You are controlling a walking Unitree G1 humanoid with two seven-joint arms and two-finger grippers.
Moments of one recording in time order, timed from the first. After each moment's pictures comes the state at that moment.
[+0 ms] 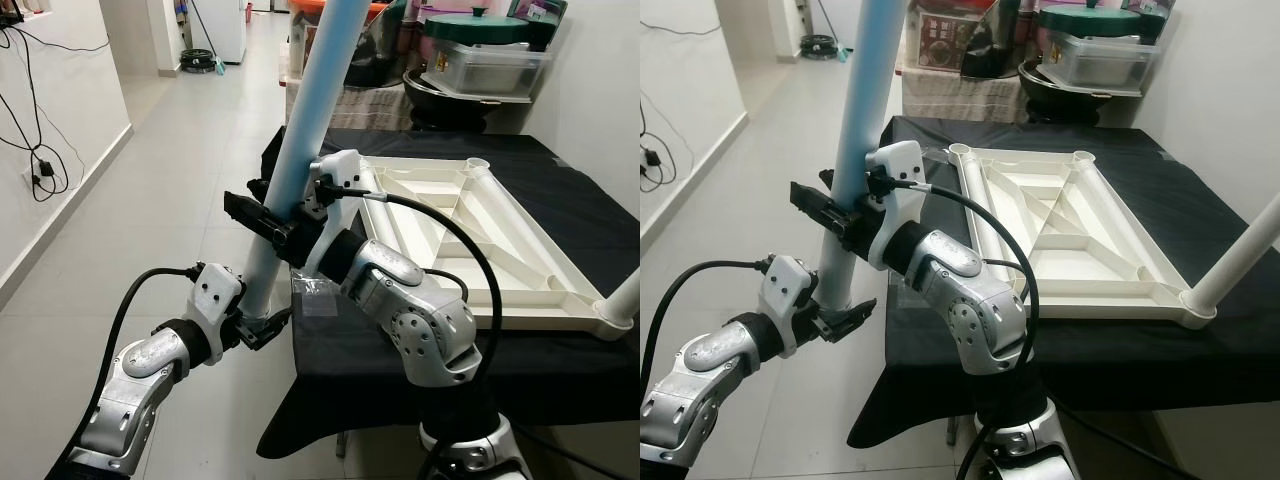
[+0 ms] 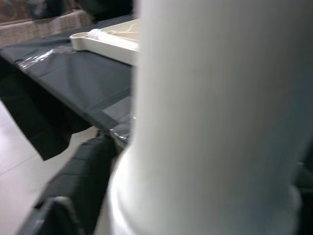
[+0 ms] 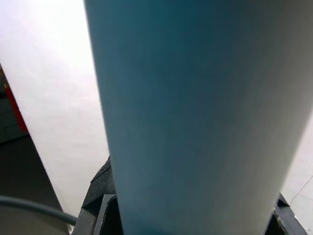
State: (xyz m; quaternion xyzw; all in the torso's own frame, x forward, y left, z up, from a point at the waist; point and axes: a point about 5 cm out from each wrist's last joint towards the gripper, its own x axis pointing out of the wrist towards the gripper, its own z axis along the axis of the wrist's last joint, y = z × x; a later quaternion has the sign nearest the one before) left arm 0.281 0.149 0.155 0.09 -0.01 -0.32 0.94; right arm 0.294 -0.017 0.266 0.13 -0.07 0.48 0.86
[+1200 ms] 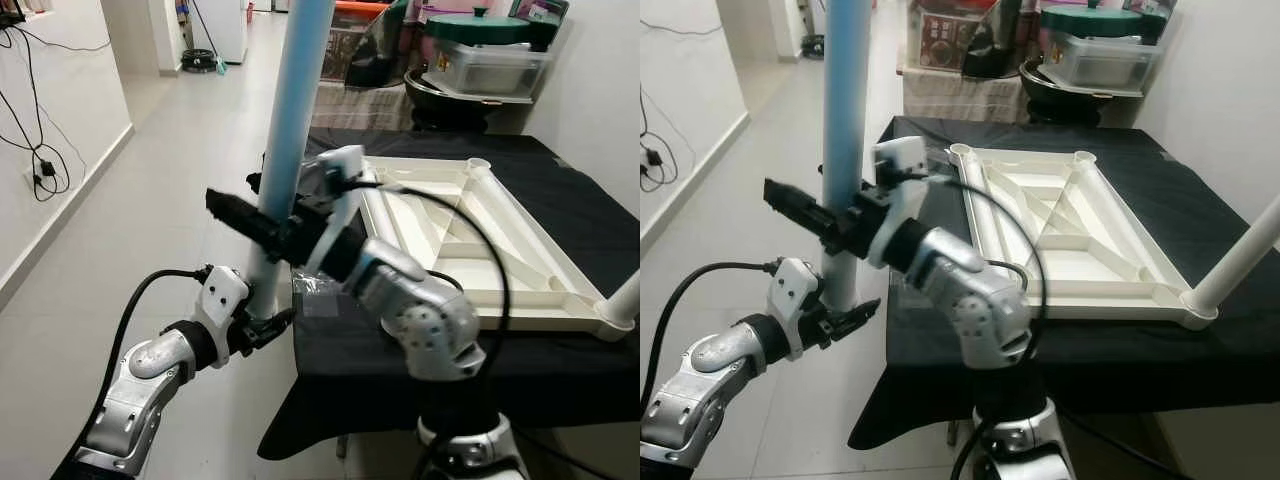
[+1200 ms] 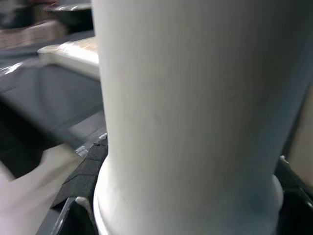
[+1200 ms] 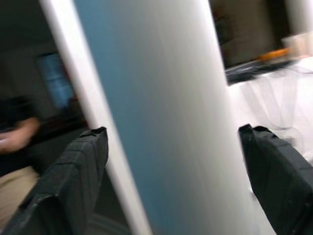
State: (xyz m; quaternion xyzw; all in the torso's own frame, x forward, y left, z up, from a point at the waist) left arm 0.265 0.130 0.166 0.05 -0.02 -0.41 0.91; right arm 0.288 -0.033 0.281 0.23 -0.08 0.59 0.77
